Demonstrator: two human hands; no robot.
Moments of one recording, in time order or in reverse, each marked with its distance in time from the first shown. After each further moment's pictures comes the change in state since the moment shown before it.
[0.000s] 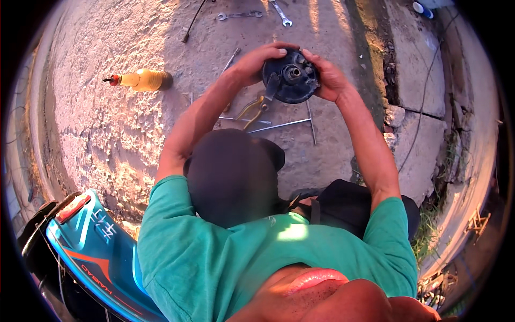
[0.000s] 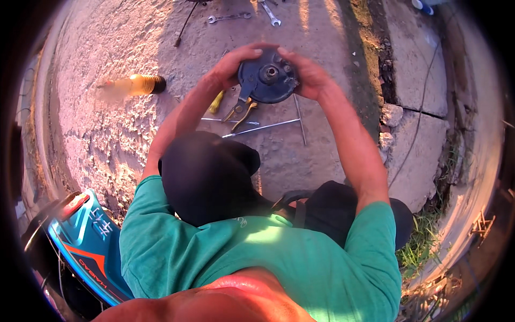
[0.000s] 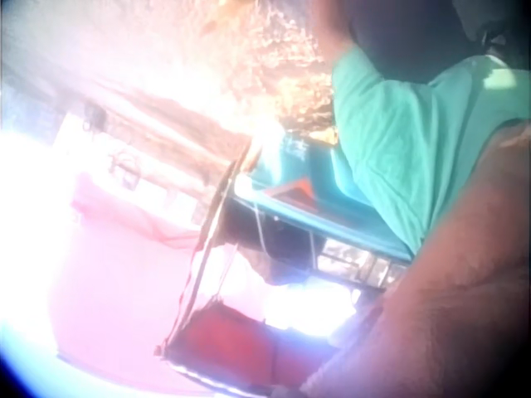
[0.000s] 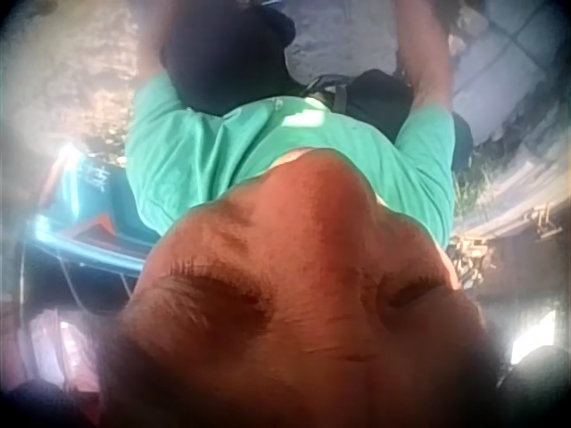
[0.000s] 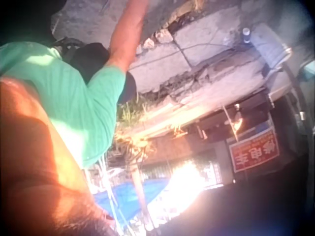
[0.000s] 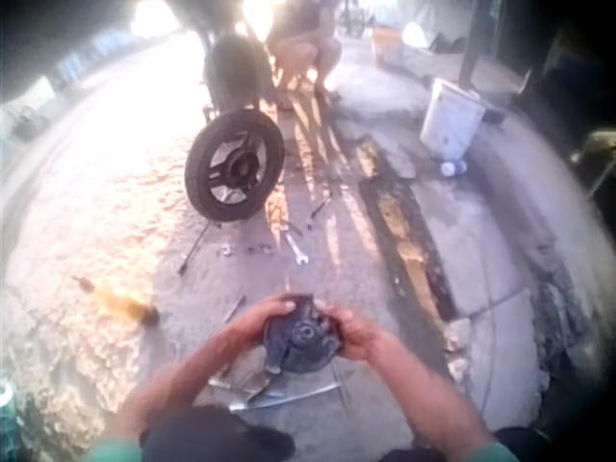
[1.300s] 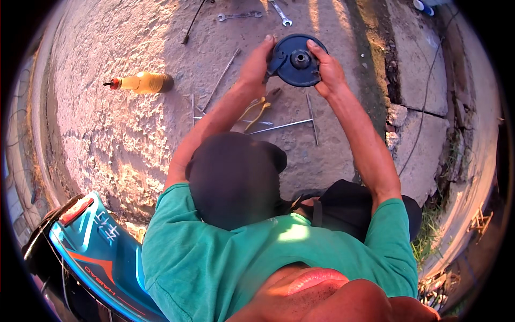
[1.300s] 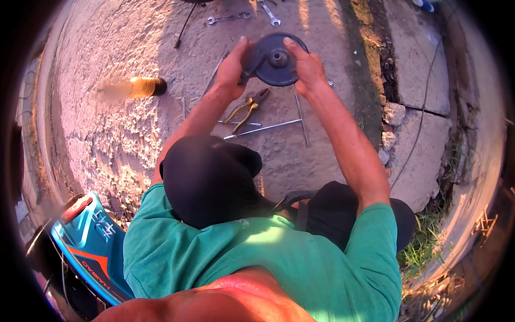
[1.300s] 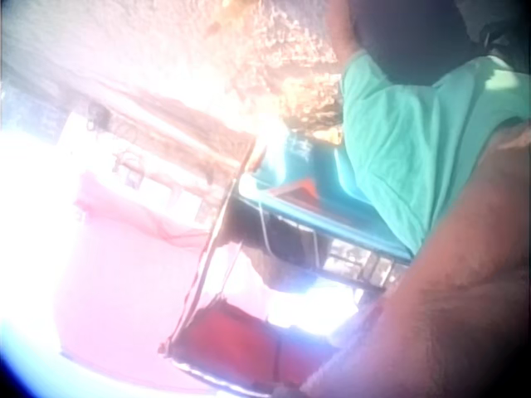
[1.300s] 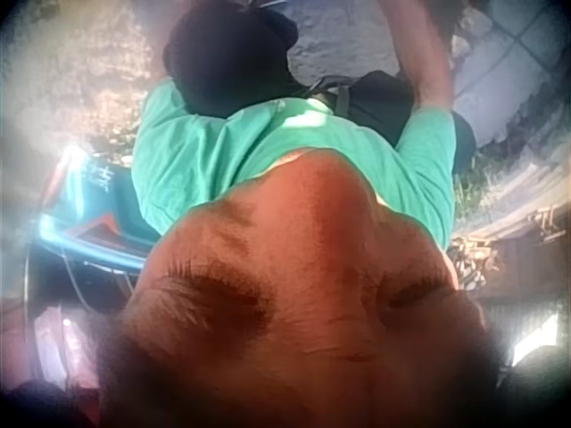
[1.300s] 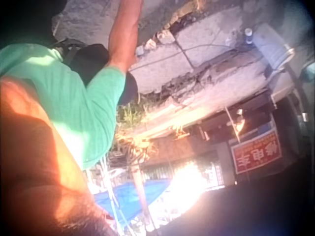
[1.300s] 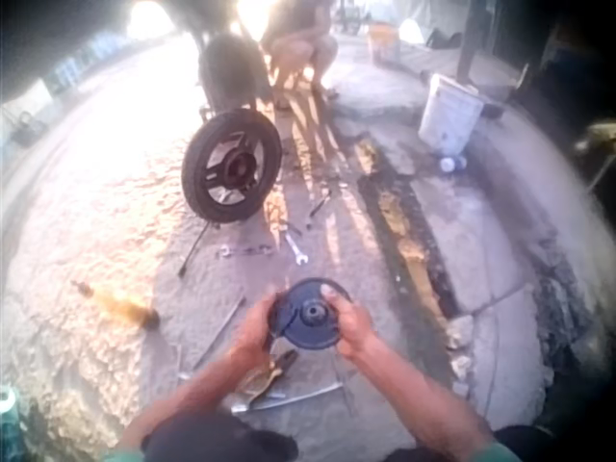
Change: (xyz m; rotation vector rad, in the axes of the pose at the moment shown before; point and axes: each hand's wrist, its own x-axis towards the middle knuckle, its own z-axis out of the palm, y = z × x) left_hand -0.007 -0.007 0.038 -0.092 0.540 0.114; right_hand 0.020 0.007 0.009 0.054 0.339 -0.349
